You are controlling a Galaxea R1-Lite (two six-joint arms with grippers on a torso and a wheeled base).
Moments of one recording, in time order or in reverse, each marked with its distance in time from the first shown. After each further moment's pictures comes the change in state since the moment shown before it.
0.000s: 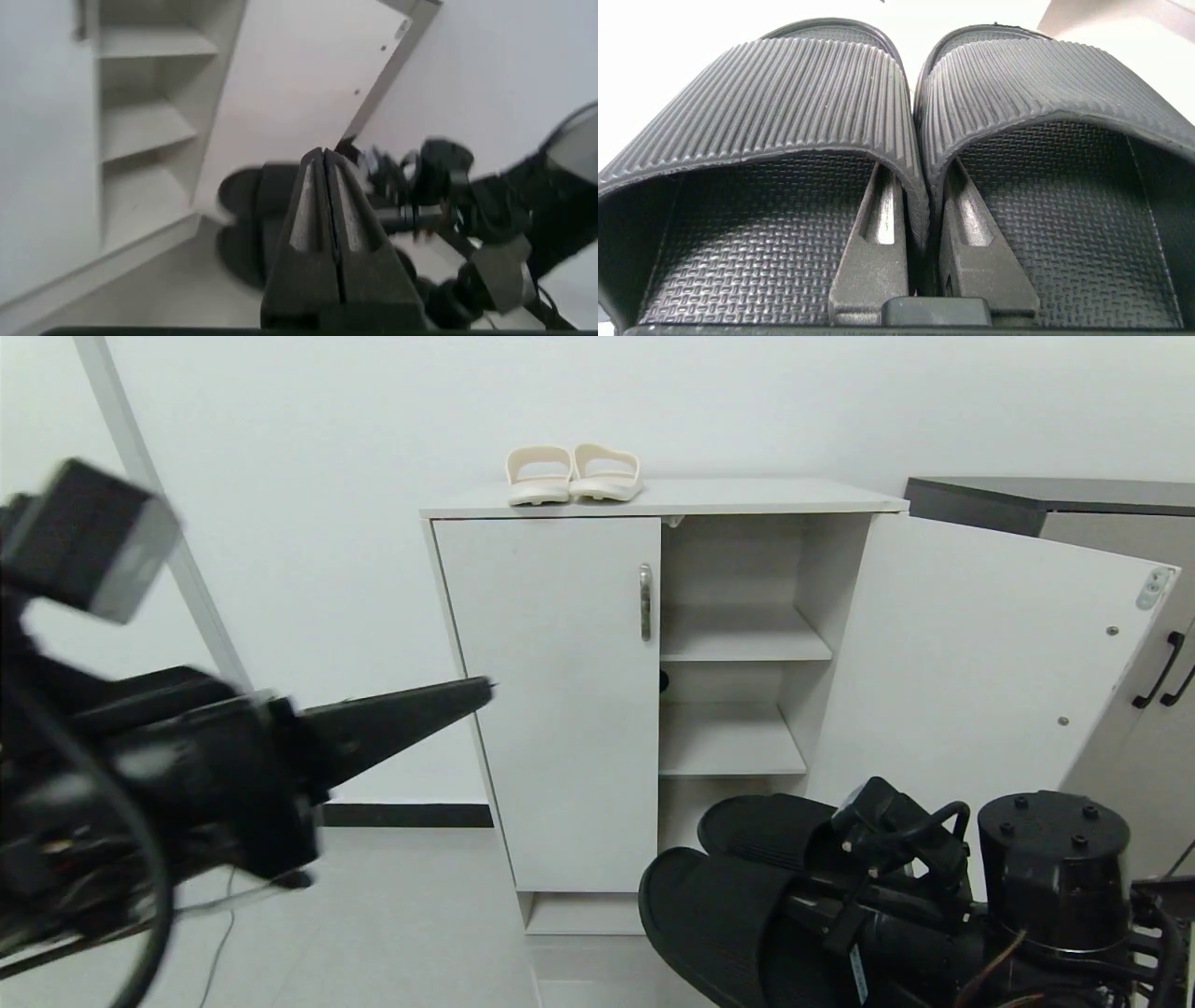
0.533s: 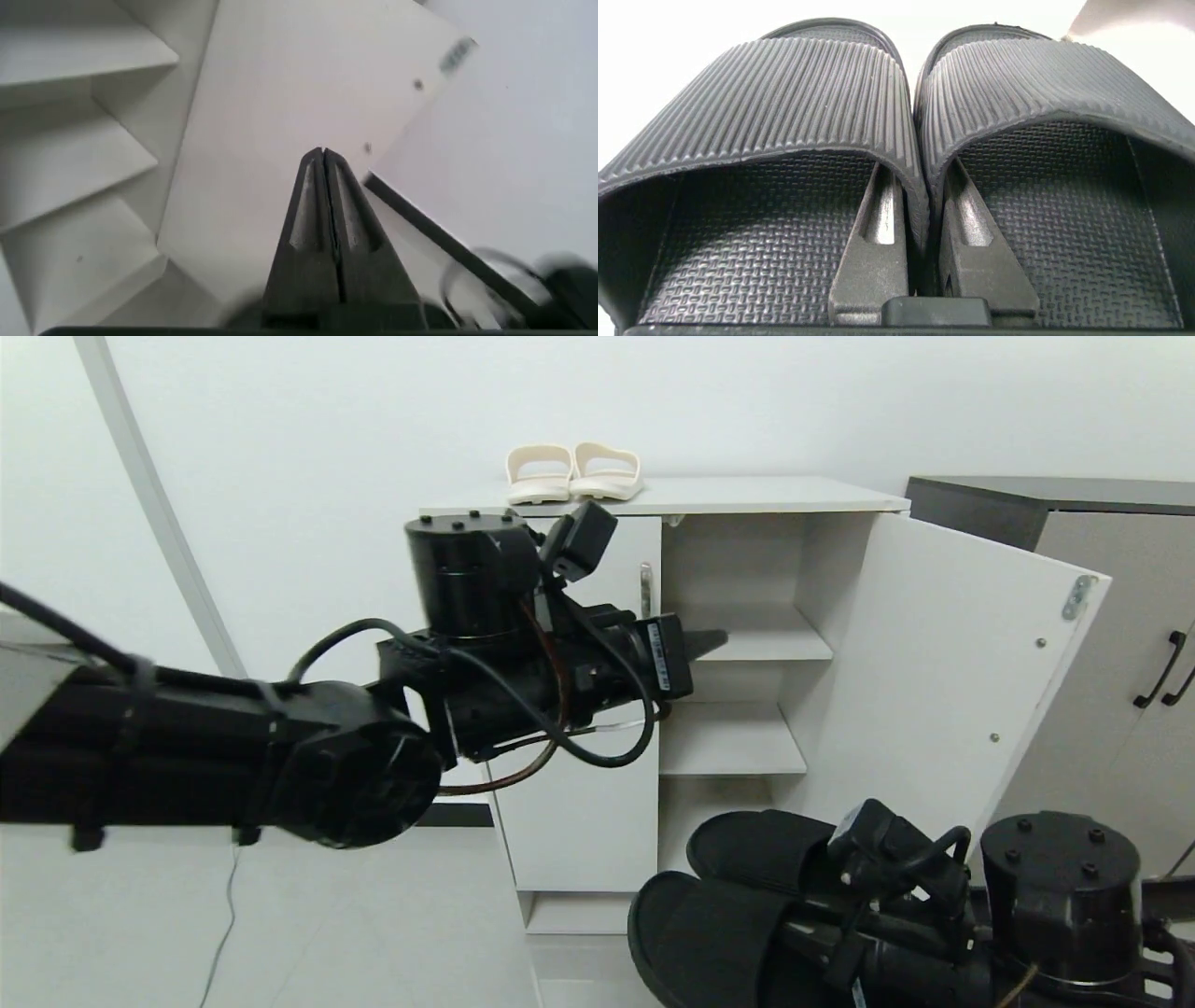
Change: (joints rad) left arm -0.025 0.707 -0.463 -0.251 -0.133 -0.010; right arm 0.042 -0.014 0.024 0.000 0.000 -0.005
